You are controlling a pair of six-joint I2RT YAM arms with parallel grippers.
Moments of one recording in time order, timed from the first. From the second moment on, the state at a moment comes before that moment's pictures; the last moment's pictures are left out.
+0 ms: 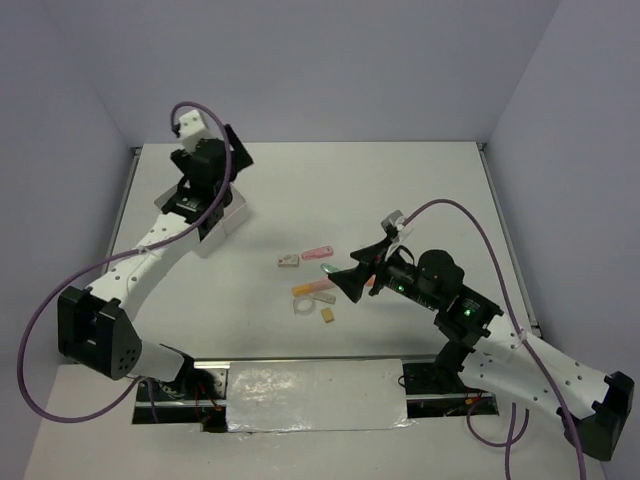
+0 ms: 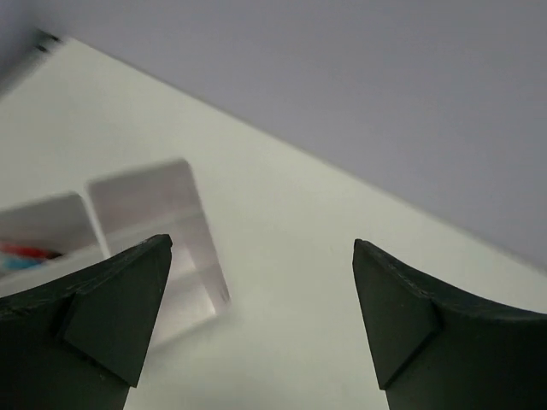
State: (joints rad) left arm -0.31 1.41 1.21 0.02 -0.66 -0.50; right arm 0.84 0.69 0.56 0.03 -0.11 0.35
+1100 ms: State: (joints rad) left arm -0.64 1.98 1.38 -0.34 0.20 0.10; right arm 0.79 0.49 0.66 -0.27 -0.22 0.31
